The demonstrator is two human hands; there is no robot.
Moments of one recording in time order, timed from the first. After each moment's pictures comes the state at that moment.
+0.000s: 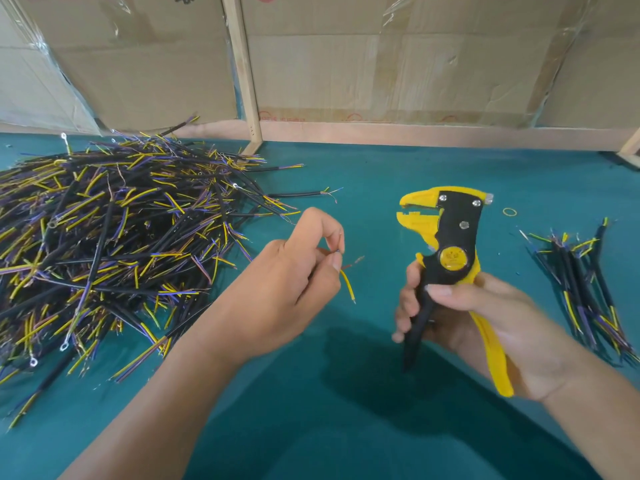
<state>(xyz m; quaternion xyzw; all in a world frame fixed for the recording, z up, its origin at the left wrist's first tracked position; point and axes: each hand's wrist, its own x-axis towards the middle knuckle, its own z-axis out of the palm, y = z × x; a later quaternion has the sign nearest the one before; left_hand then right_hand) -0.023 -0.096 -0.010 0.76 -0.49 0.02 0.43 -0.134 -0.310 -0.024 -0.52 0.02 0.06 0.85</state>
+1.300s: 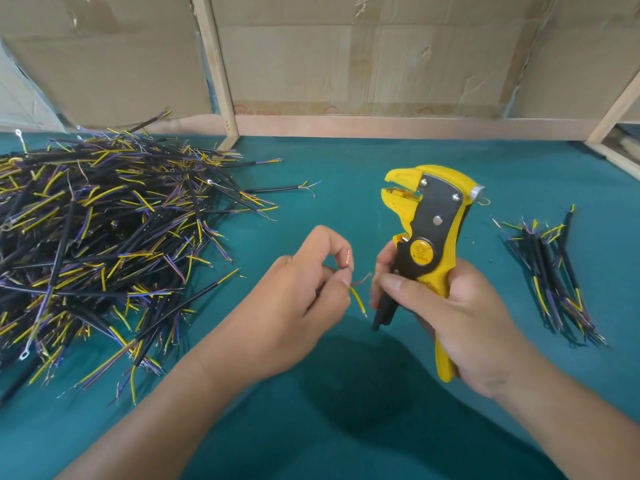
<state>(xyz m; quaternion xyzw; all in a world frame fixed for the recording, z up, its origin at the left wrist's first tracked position) -0.045 -0.119 -0.023 0.74 -0.46 -0.08 0.48 -0.135 -0.295 -0.036 -0.69 0.02 -0.14 0.71</state>
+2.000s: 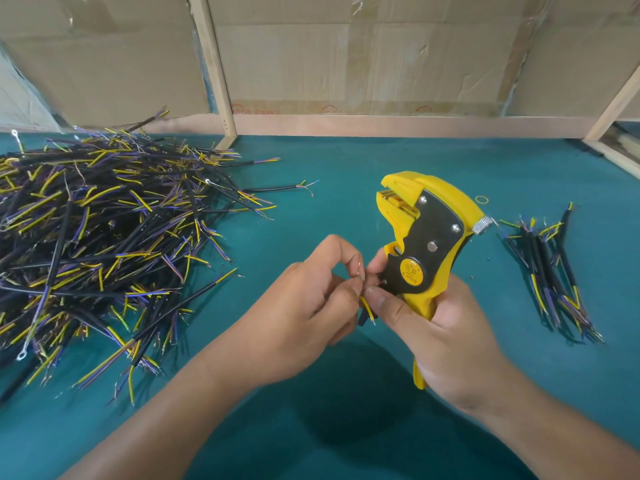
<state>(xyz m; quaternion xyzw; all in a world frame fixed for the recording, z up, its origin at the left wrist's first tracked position) -0.051 -0.125 -0.026 0.71 -0.45 -0.16 0.52 -0.142 -0.275 -0.037 -0.72 -0.01 -0.18 0.67</state>
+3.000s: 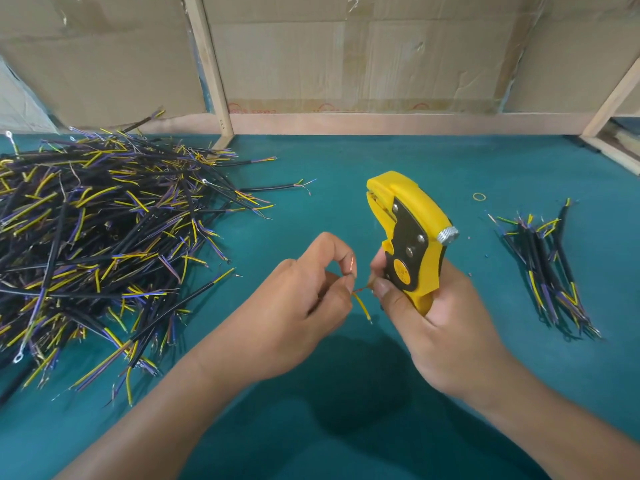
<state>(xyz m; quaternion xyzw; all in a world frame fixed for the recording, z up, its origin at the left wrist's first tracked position) -0.048 -0.121 -0.023 0.74 -0.47 -0.13 0.47 -0.141 -0.281 -0.036 -0.82 0.04 -0.23 0.53</state>
